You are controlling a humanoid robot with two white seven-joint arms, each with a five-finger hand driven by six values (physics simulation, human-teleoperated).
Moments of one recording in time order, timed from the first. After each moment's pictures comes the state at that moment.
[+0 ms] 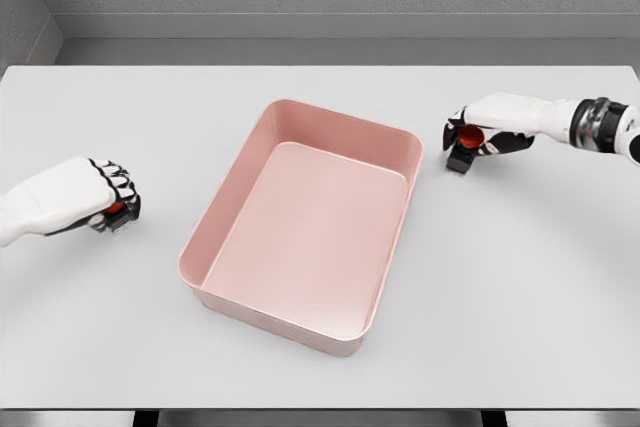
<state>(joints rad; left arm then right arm) -0.16 1.03 -0.38 -1.62 -0.62 -0.61 -0.01 -0.91 -0.77 0.98 -1.12 0.20 -0.51 0.44</state>
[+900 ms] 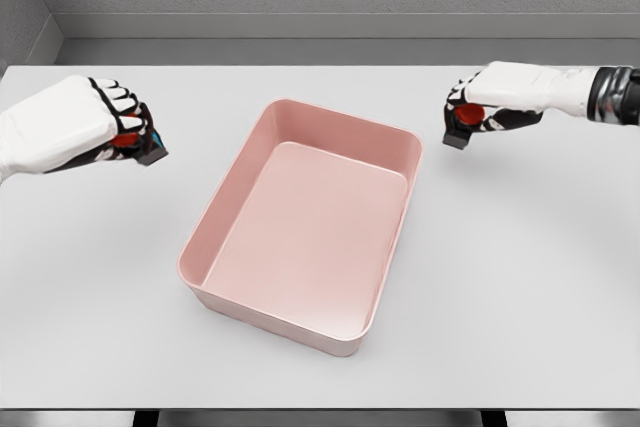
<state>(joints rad) -0.29 1.01 -0.32 -1.76 -0.51 -0.61 -0.01 -0.98 -0.82 0.98 -1.23 0.20 -0.61 0.46</state>
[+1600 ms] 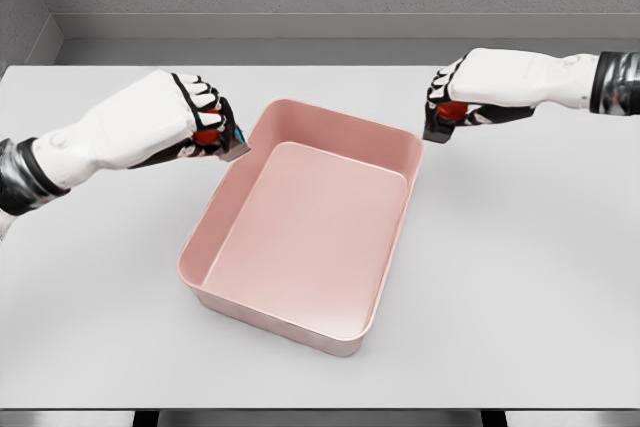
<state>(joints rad) -0.42 0.79 -0.45 -1.76 -0.52 -0.61 -0.02 -1.02 -0.89 0.98 -1.44 0.16 -0.61 0.47</state>
